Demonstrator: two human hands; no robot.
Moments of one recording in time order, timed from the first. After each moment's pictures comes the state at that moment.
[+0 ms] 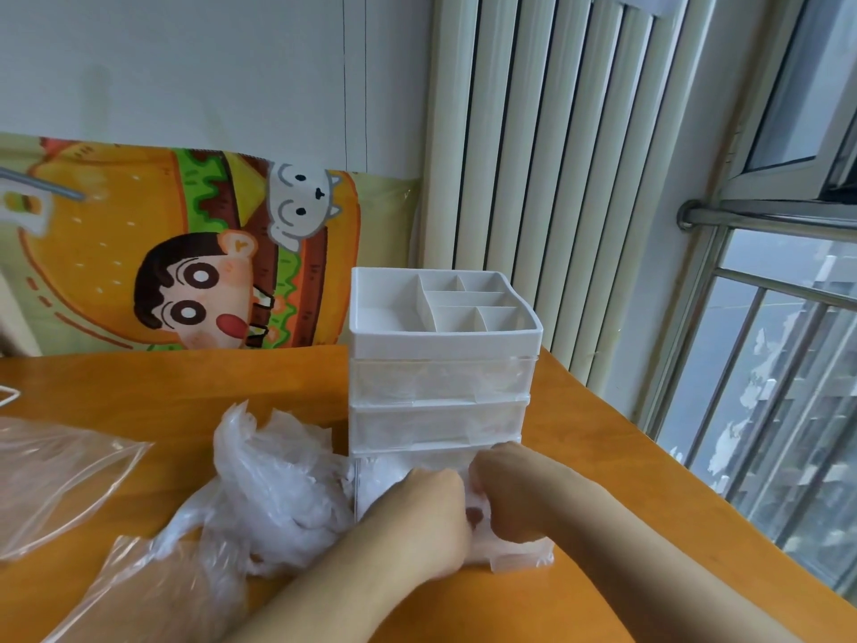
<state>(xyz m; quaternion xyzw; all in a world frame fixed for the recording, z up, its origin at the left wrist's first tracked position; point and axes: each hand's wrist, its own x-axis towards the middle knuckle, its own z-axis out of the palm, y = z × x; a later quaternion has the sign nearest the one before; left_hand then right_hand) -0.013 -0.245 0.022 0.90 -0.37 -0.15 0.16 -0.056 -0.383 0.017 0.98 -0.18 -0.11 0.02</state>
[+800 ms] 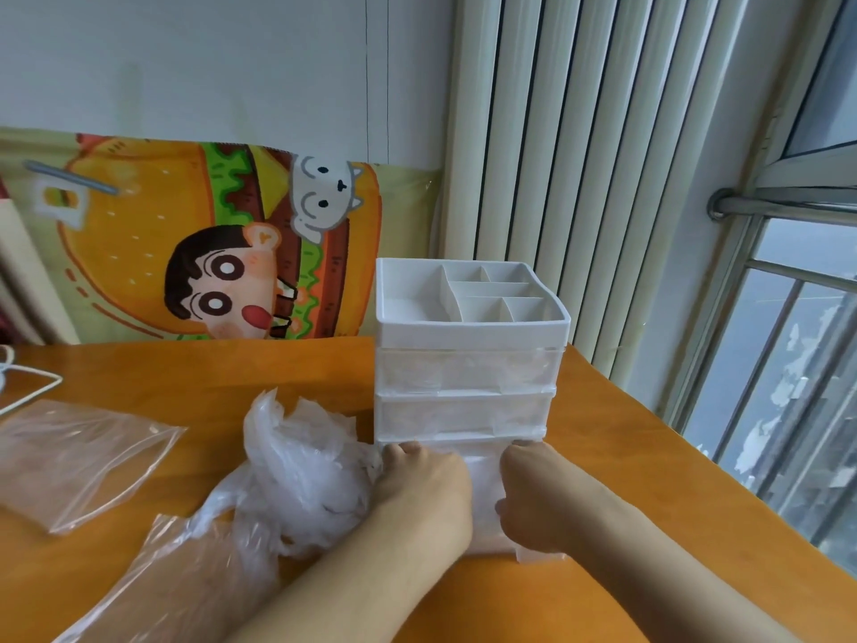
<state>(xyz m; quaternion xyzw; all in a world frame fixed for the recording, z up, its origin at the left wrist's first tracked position) -0.004 -0.240 0.015 0.94 -0.32 -0.08 0.03 -0.063 -0.367 0.004 0.97 -0.24 -0.04 -0.05</state>
